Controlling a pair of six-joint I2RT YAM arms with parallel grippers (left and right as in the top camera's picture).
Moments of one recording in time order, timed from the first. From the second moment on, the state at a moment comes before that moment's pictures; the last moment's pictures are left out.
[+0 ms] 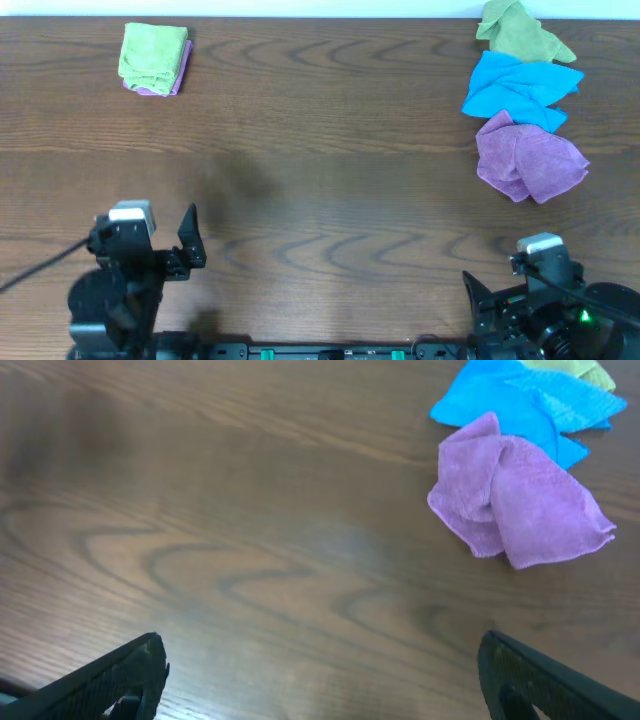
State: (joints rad) left arm 0.00 0.30 0.65 -0.68 0.02 -0.09; right arm 0.08 0.47 1.09 -1.34 -0.13 -0.12
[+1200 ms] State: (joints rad) left arm 0.05 0.01 0.10 -0.31 0.13 -0.17; right arm 0.08 0.47 1.09 -1.34 -0.13 -0.12
